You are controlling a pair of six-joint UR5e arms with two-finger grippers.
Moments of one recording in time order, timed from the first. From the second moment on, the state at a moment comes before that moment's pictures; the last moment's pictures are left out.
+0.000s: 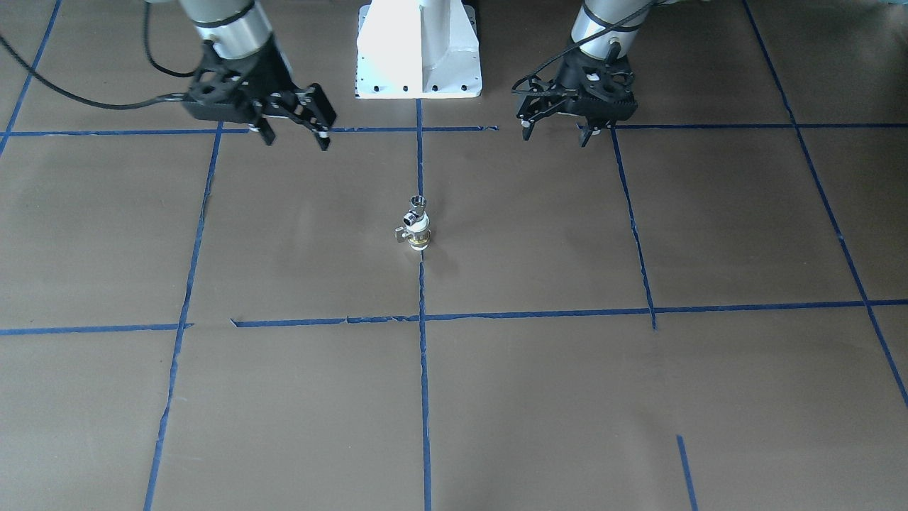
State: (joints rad) left arm -0.59 -1.87 -2.17 -1.57 -1.90 -1.14; right arm 0.63 -1.28 2.19 -1.61 1.94 1.41
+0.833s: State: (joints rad) left arm -0.88 -1.56 -2.25 -1.57 -2.09 -0.70; right arm 1.16 -1.81 2.08 -1.33 2.33 0.53
